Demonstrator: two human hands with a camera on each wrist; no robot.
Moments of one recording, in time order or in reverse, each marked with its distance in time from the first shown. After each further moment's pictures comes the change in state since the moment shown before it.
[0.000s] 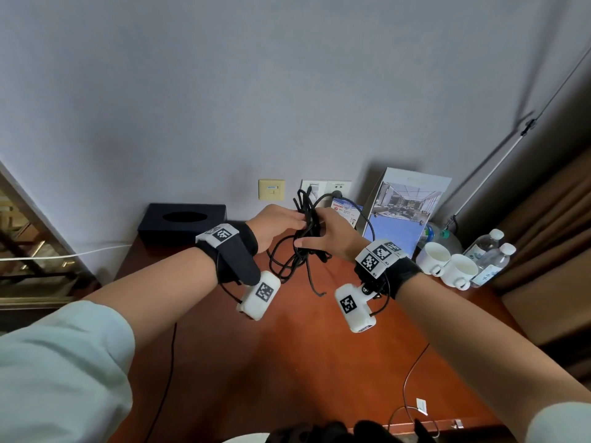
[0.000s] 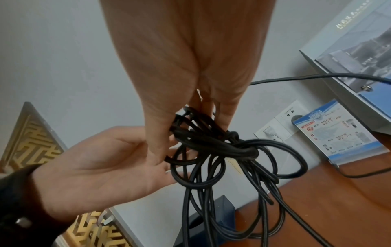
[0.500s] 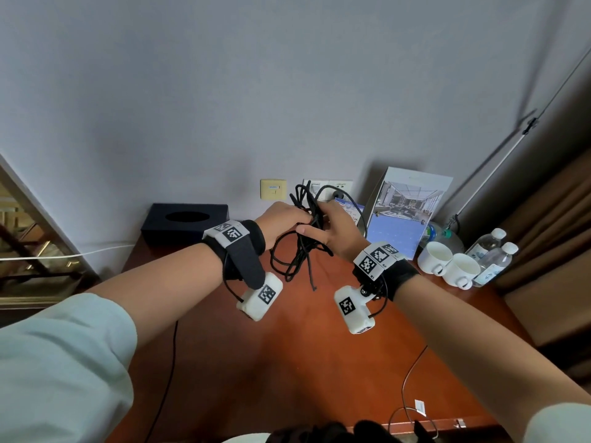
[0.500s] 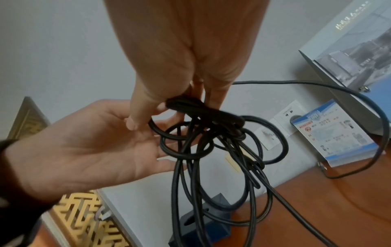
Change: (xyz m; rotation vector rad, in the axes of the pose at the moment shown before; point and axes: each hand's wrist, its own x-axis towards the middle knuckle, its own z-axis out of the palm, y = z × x) left_hand -0.010 0.014 0.010 -0.067 -0.005 -0.052; right_hand -0.004 -0.004 0.001 -0.078 0.161 -0.111
